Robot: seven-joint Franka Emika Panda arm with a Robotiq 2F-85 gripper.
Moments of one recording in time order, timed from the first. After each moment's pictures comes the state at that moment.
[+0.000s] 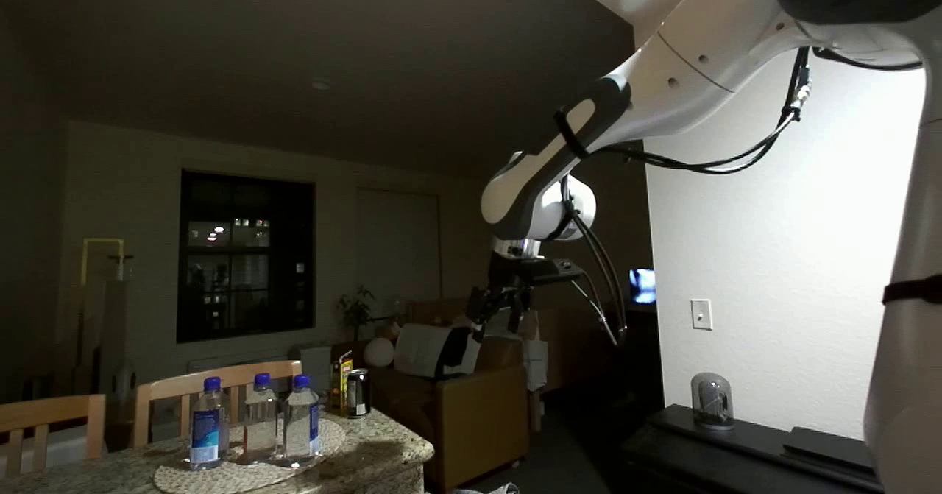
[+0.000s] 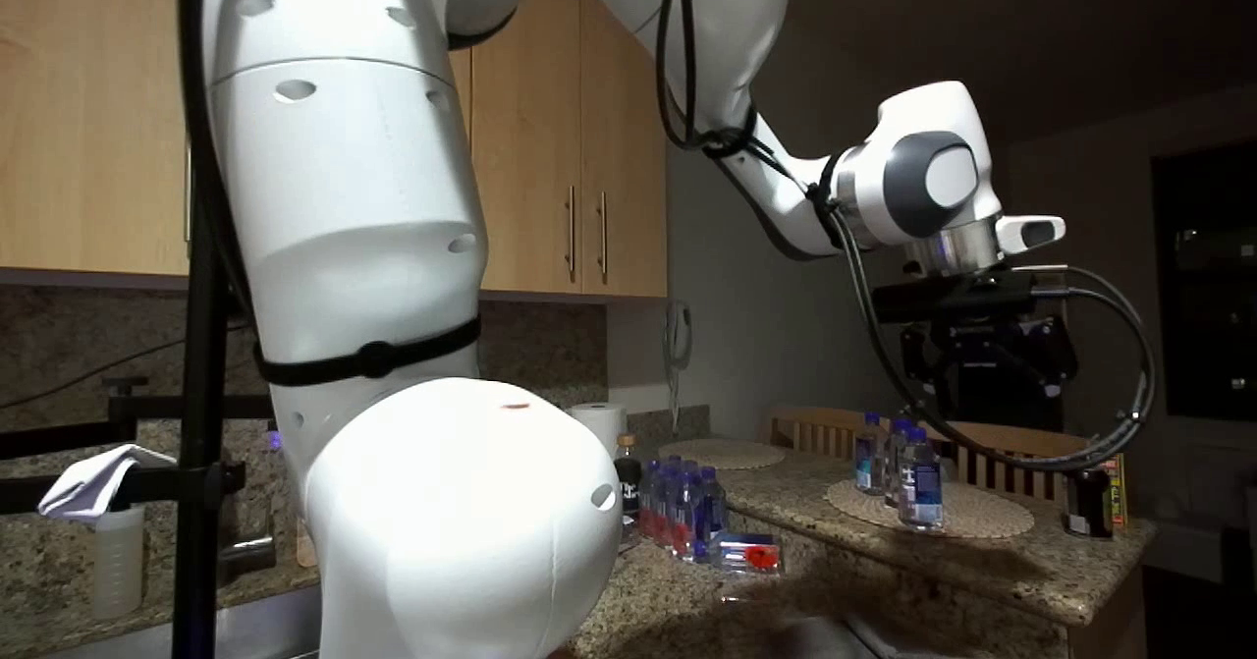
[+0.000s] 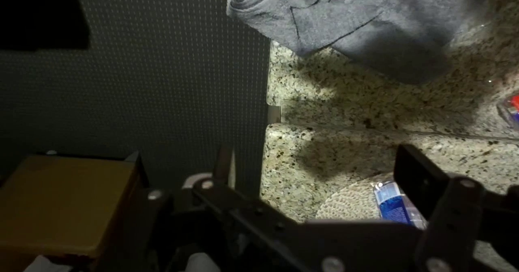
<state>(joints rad) 0.02 -0.21 -0.18 -2.31 -0.01 2.49 -0.18</state>
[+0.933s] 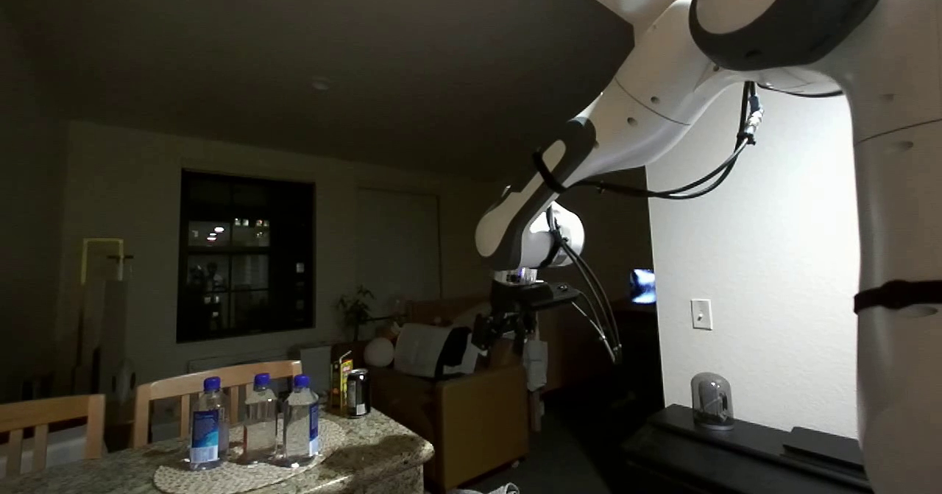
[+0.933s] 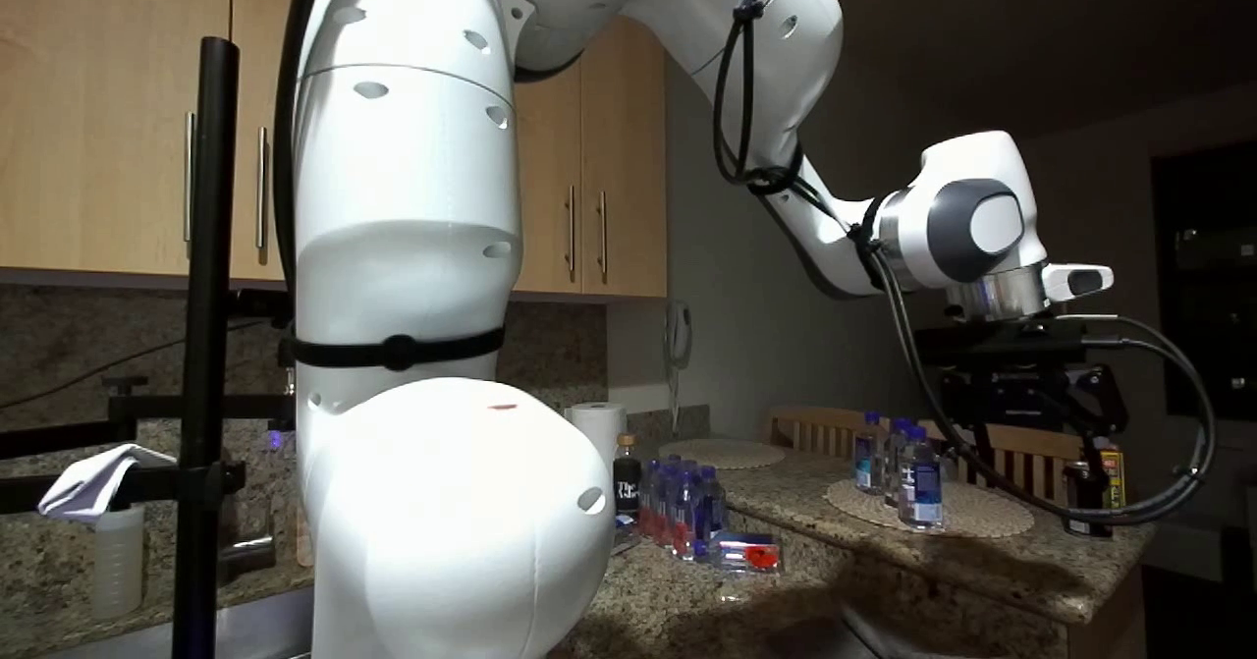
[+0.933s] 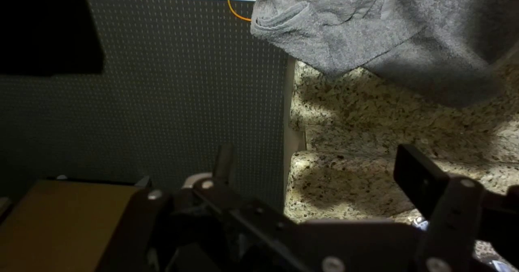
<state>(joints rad) -0.03 -0.05 -0.17 -2.24 -0.01 2.51 -0.19</state>
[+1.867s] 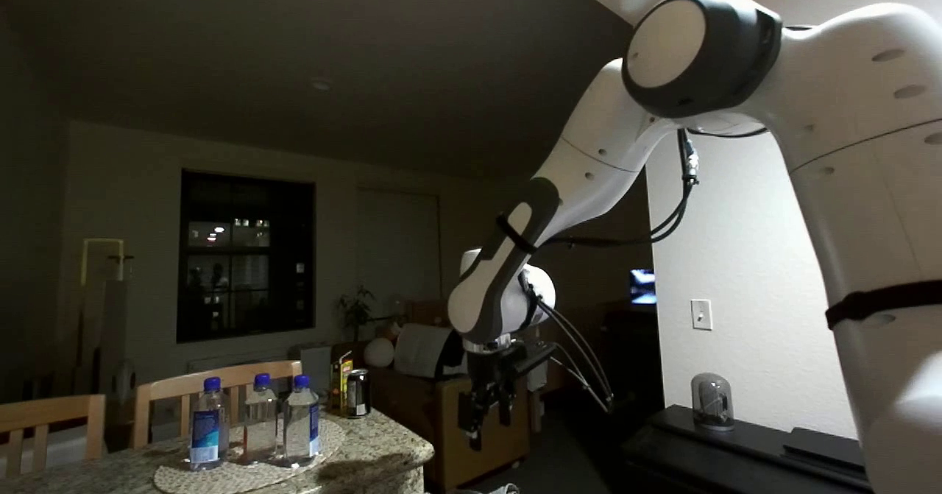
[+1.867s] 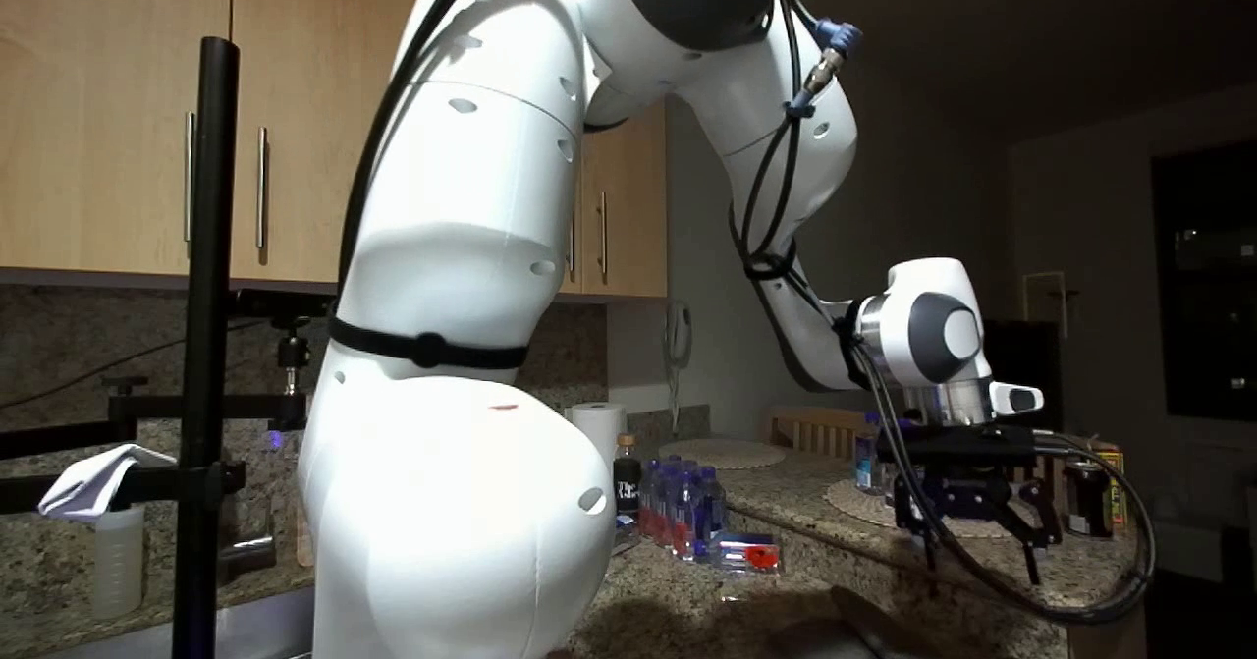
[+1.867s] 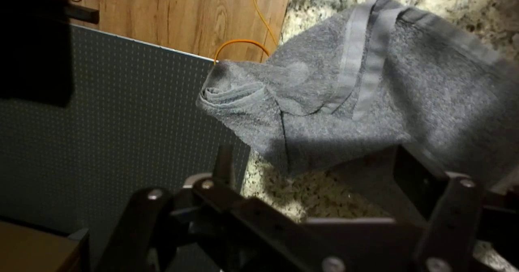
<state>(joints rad) -0.03 0.17 -0.07 -2.24 -0.13 2.51 -0.19</state>
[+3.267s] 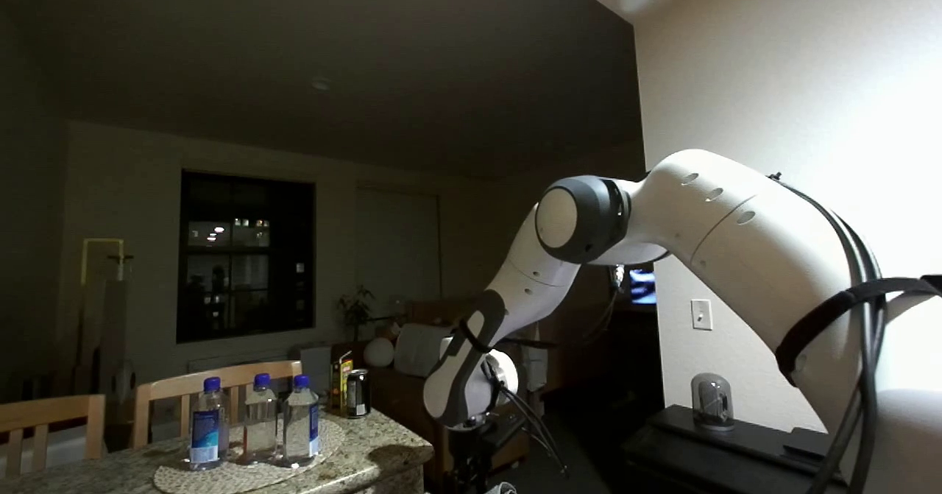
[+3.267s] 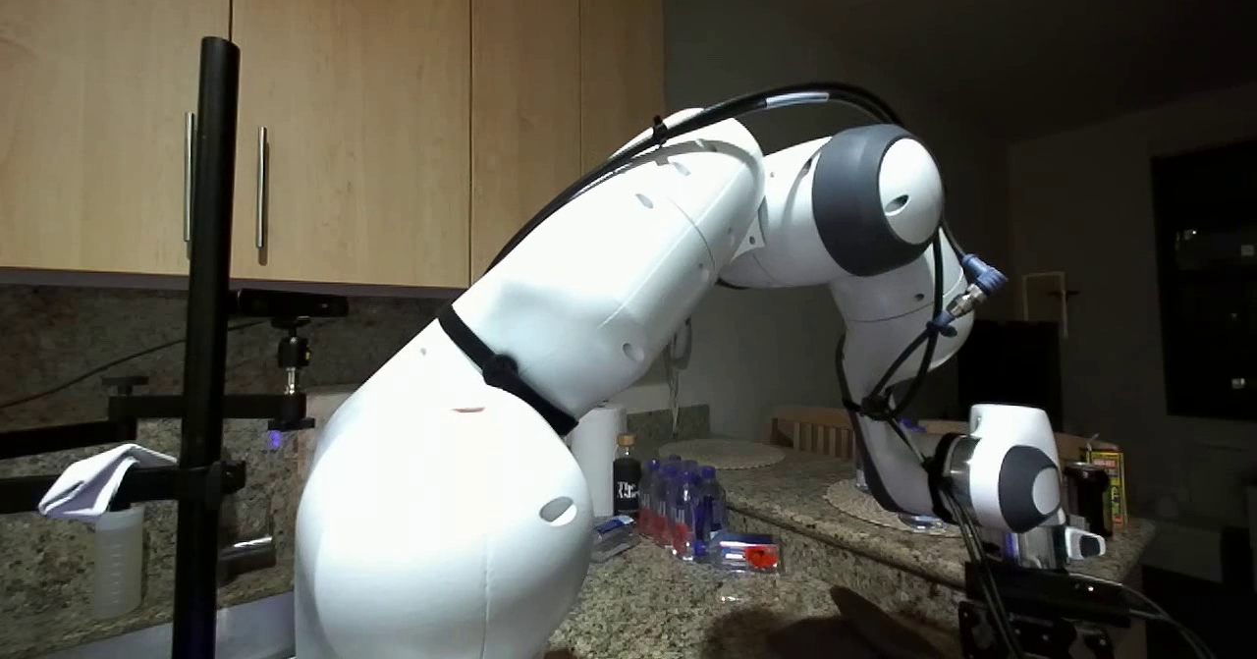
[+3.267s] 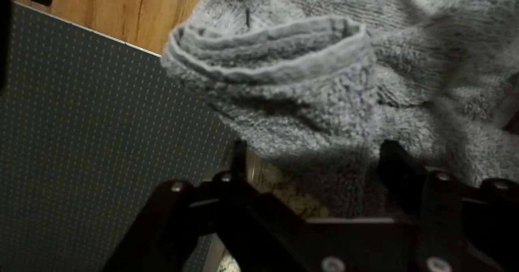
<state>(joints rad) -0.16 0.77 0.04 -1.73 -0.13 2.49 -0.34</state>
